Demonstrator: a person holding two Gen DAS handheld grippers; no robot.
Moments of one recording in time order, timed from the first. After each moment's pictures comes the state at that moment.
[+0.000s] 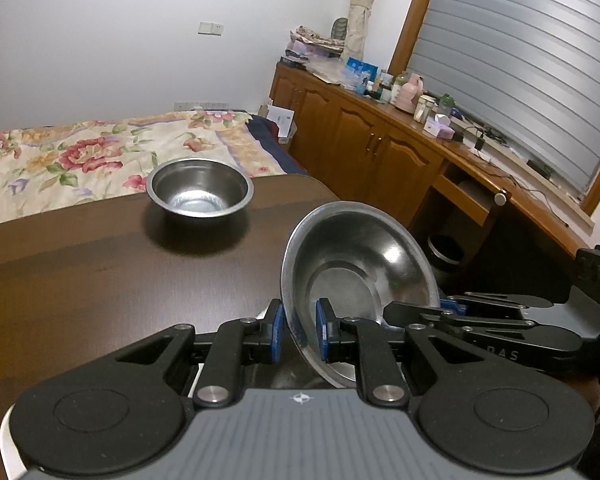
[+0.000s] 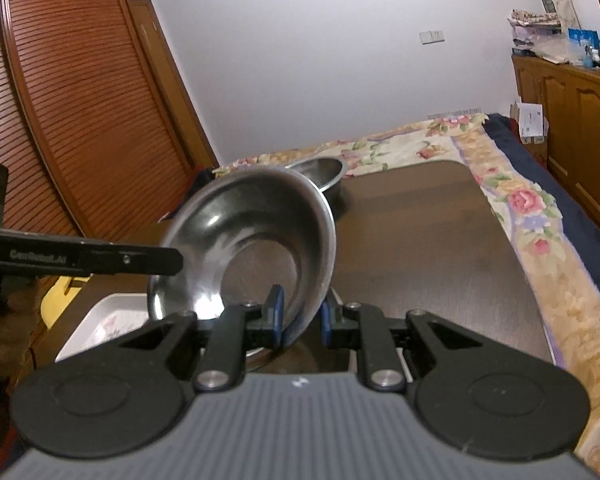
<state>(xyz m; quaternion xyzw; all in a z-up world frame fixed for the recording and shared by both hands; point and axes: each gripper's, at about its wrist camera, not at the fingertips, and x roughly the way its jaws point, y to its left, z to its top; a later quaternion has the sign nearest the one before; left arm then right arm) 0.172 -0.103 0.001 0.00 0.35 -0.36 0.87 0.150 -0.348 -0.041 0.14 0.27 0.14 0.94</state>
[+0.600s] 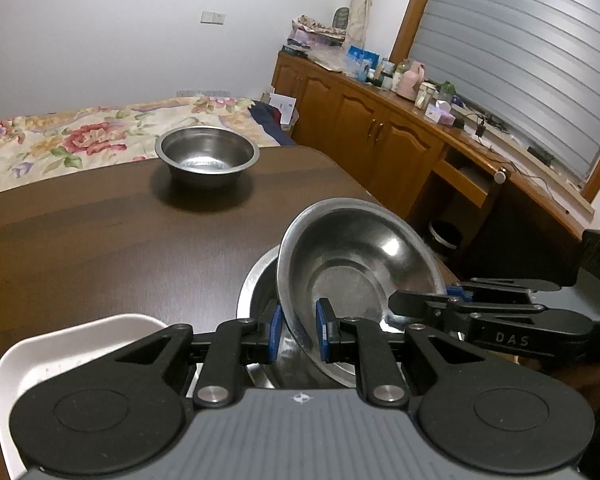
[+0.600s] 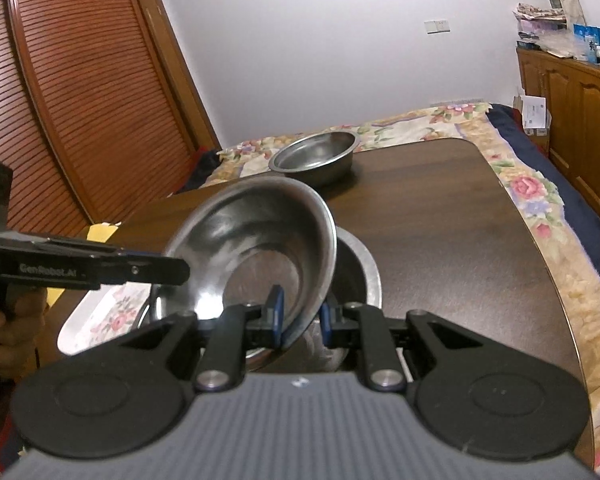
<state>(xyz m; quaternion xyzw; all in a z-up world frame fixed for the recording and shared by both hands) 0.152 -0.087 -0.023 0.01 0.36 -0.35 0.86 0.131 -0.331 -0.047 0.13 0.29 0.14 0.94</state>
